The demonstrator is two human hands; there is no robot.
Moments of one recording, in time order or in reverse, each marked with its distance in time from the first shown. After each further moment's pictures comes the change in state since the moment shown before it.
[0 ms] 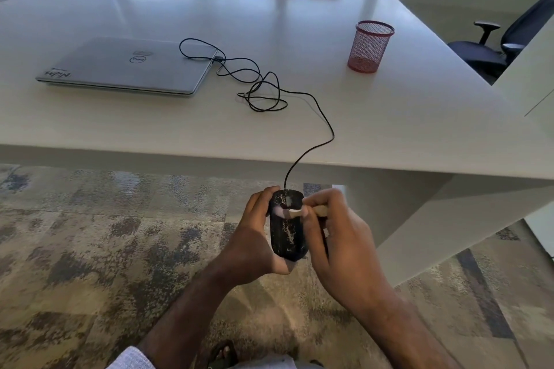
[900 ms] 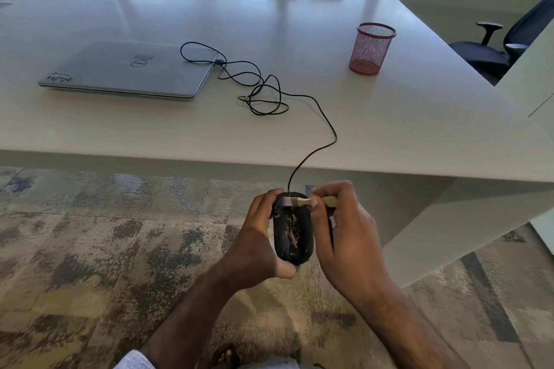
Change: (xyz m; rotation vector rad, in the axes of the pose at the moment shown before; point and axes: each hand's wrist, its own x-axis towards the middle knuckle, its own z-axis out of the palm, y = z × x) left_hand 0.006 -0.004 0.002 0.020 0.011 0.028; right_hand 0.013 0.008 0.003 -0.013 0.091 0.029
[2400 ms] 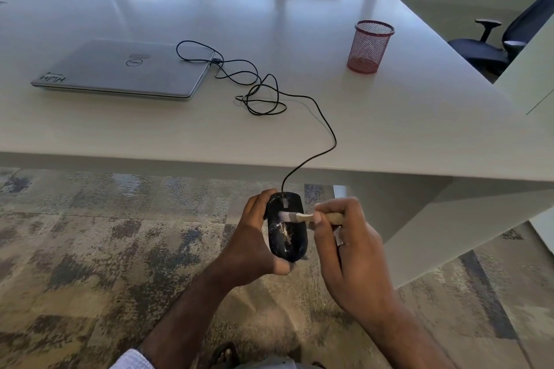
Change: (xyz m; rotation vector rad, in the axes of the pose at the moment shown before) left_hand 0.002 0.001 -0.004 -0.018 -0.004 -0.120; right_hand -0.016 0.007 -0.005 0.035 0.003 -0.051
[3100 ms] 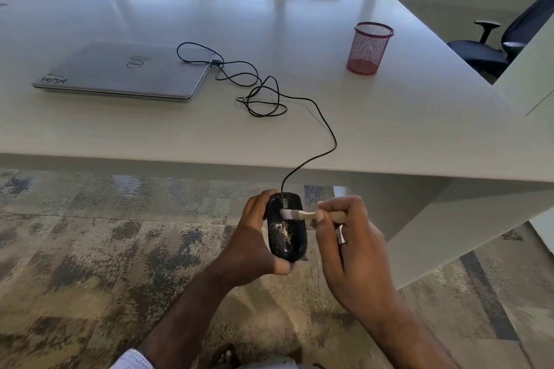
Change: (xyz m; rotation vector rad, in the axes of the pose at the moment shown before) left_hand 0.000 0.002 -0.002 0.019 0.002 0.000; right_hand 0.002 0.000 0.000 0.014 0.018 0.005
